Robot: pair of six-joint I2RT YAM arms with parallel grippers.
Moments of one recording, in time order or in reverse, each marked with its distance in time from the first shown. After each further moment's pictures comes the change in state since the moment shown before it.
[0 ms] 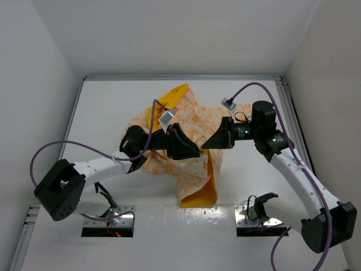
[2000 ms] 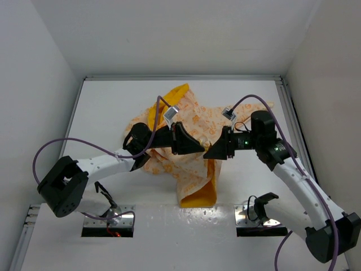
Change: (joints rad) left arm -0.019 0.040 0.052 -0.043 -0.066 -0.076; right arm 0.039 -0.104 -0.068 -0.153 0.118 -0.178
